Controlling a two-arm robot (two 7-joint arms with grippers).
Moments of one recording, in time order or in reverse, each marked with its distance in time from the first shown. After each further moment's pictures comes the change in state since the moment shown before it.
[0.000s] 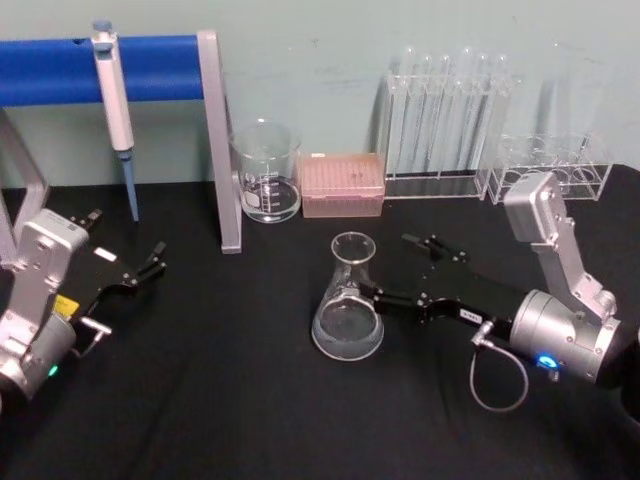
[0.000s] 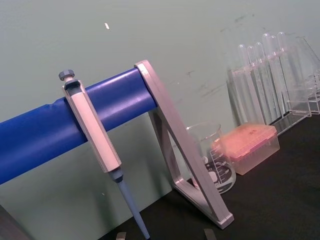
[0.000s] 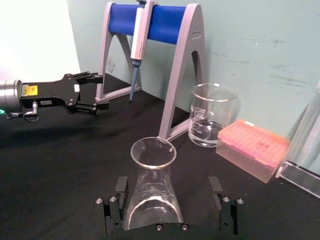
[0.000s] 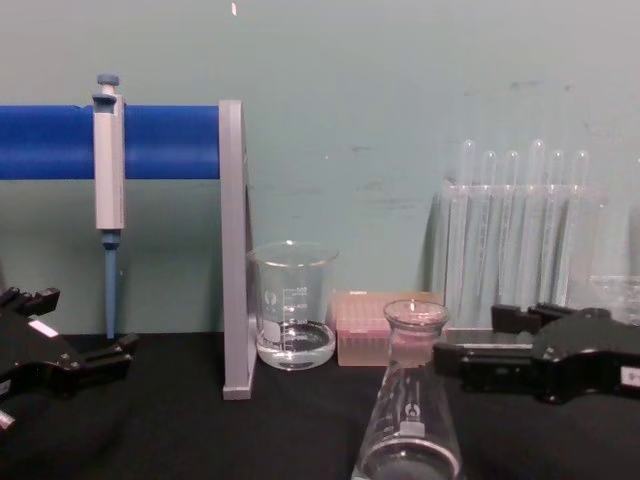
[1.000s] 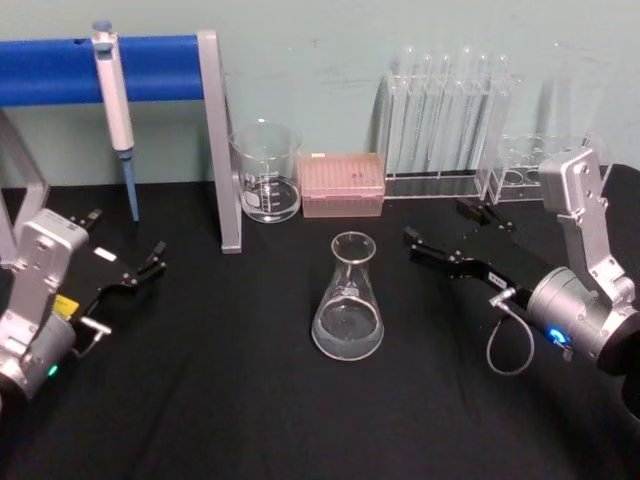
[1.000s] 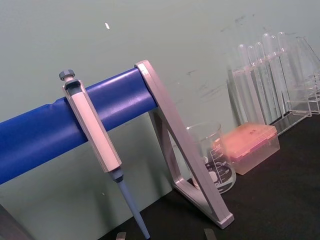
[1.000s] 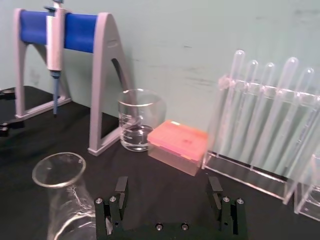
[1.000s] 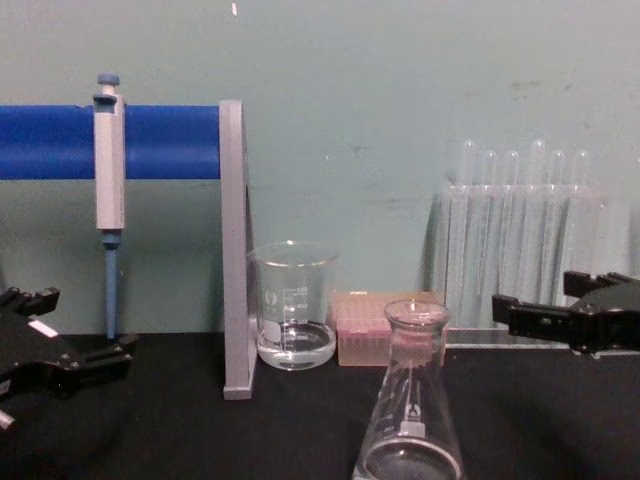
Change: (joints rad) left arm 0.000 0.000 0.000 0.000 0.000 0.000 0.000; right arm -0.025 -0.076 0.094 0.011 -0.062 0.010 -0.208
